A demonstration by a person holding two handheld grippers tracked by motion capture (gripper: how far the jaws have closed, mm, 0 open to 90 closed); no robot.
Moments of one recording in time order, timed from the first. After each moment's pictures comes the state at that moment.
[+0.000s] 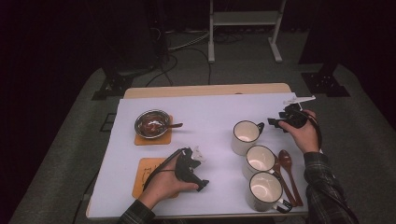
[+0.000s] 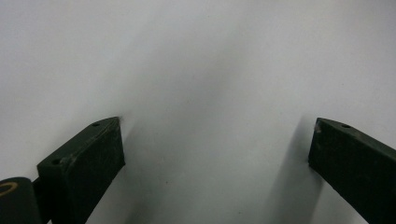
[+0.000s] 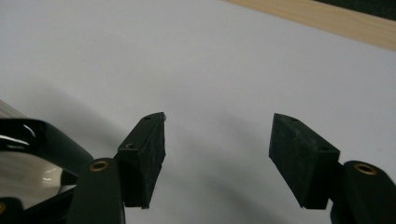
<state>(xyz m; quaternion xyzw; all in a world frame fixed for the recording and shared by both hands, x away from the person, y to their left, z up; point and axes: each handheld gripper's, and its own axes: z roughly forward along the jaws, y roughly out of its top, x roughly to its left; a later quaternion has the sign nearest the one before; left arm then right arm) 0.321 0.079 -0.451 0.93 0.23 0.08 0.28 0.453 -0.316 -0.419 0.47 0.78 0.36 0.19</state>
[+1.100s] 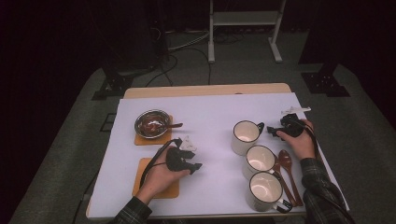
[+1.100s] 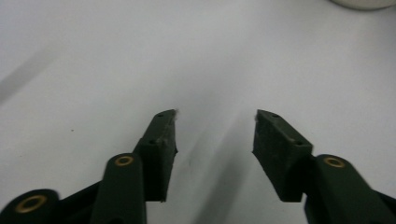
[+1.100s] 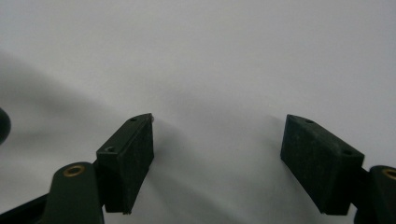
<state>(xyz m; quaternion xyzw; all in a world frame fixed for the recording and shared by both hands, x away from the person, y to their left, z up) 0.340 0.105 -0.428 0.91 0.25 0.10 0.33 0.450 -0.320 -0.463 0.49 0.77 0.34 0.21</state>
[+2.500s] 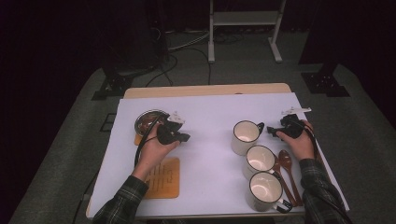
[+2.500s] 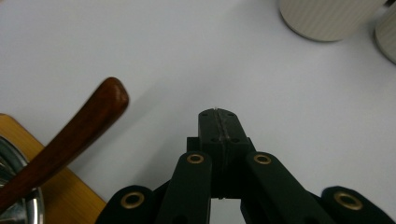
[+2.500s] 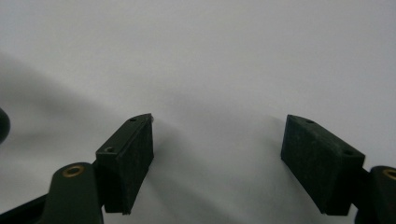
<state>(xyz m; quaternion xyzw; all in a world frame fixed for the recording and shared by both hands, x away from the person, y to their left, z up) 0.408 0.135 -0.396 0.89 0.29 0.10 0.34 0.450 -0.321 -0.464 0.49 0.77 0.35 0.21</state>
